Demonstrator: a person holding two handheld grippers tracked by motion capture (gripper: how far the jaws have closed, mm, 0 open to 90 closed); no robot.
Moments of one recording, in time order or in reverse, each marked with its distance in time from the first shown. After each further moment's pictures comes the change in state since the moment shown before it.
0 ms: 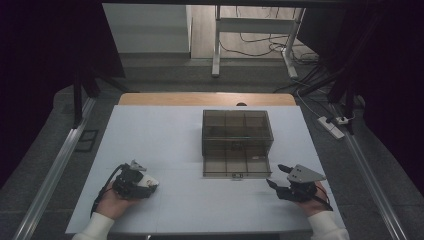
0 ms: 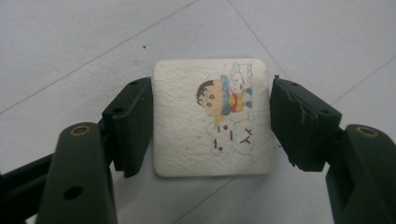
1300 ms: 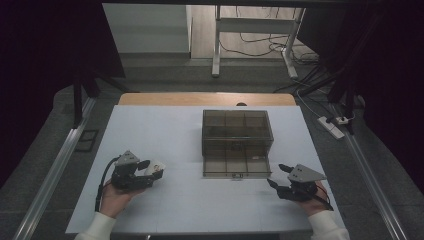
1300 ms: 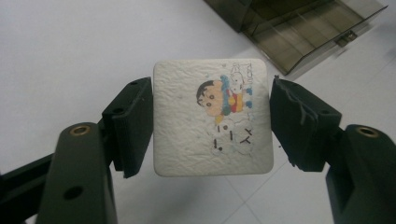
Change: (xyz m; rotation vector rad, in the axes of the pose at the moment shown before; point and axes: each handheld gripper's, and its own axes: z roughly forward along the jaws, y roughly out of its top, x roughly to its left) left arm -0.003 0.014 -0.028 -0.368 -0.137 -0.034; right arm -0.002 -0.001 0.001 -0.001 -0.004 0.007
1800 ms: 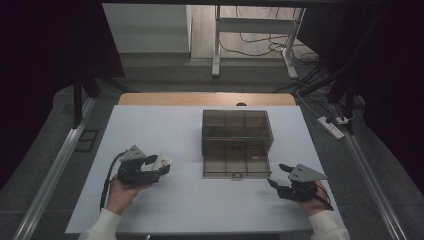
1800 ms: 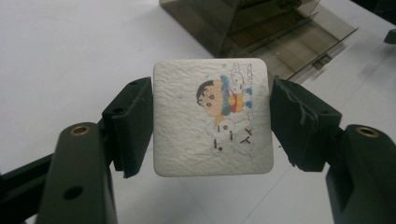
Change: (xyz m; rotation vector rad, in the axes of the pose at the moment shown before) left arm -0.009 0.019 0.009 -0.049 -0.049 0.031; right arm -0.001 -0.001 0.000 0.001 -0.003 0.005
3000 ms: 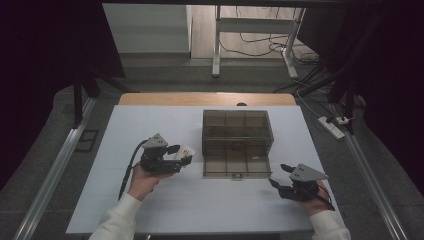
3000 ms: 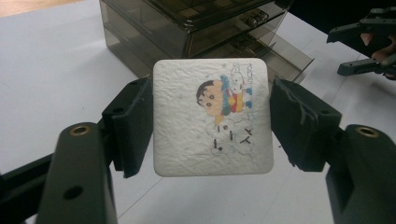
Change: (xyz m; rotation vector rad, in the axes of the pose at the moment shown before) left arm -0.024 0.044 0.036 -0.029 -0.108 0.046; right arm -0.002 -0.003 0.000 0.010 -0.002 0.011
